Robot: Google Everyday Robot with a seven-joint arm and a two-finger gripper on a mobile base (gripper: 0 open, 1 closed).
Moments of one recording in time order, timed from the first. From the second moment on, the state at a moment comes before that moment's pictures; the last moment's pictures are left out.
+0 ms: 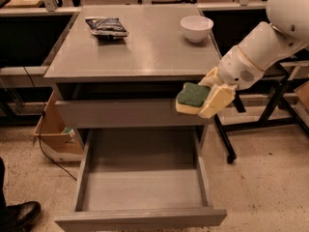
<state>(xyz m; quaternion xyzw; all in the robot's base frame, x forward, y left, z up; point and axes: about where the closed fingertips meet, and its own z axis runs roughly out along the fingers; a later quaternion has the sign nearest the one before) 0.525 -0.137 0.856 -0.63 0.73 0.21 0.19</state>
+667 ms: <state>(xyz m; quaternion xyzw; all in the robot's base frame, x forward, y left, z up) 0.517 -0.127 0.838 -0.63 0.72 0.22 0.19</state>
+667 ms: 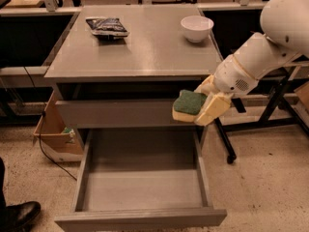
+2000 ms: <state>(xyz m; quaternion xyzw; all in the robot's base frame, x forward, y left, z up) 0.473 -0.075 0.670 -0.65 0.68 0.29 0.19</state>
